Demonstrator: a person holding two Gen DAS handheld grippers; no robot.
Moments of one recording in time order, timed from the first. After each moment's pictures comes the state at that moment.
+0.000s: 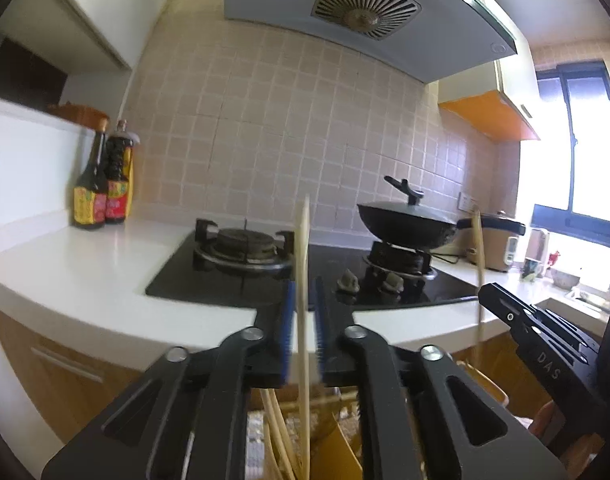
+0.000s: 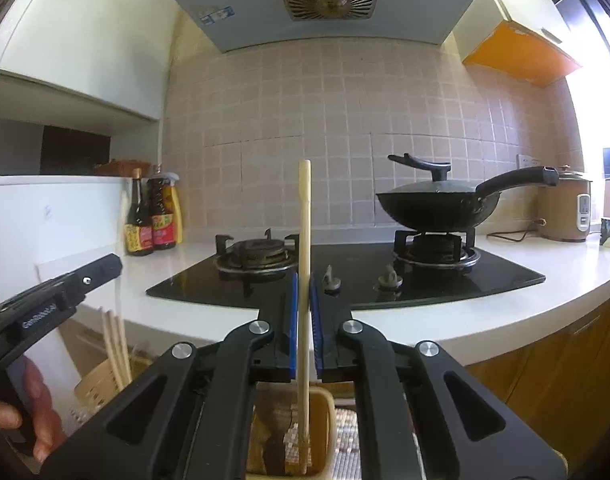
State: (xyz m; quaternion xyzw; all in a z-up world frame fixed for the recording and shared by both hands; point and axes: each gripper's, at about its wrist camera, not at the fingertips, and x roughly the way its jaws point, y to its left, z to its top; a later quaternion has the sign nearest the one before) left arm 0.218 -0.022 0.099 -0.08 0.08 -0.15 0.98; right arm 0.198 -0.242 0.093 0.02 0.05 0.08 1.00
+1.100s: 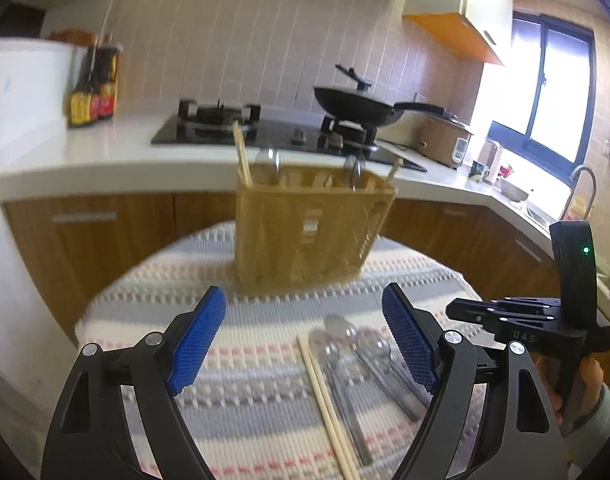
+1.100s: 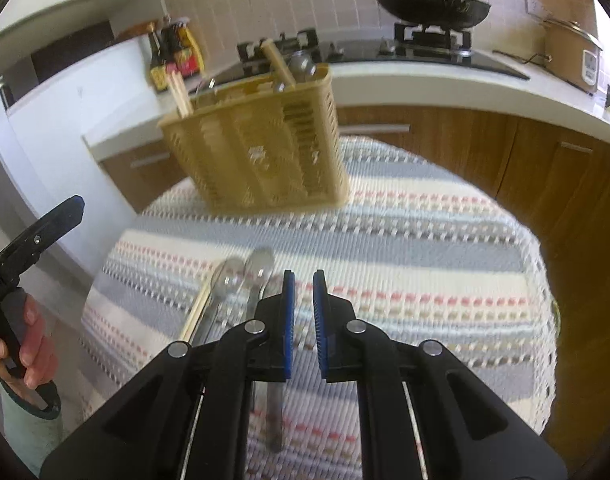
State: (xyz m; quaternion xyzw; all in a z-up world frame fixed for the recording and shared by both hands) left arm 0.063 0.012 0.048 -0.05 0.27 -0.22 0.93; right arm 0.057 -0.259 0.014 0.05 0.40 0.13 0.91
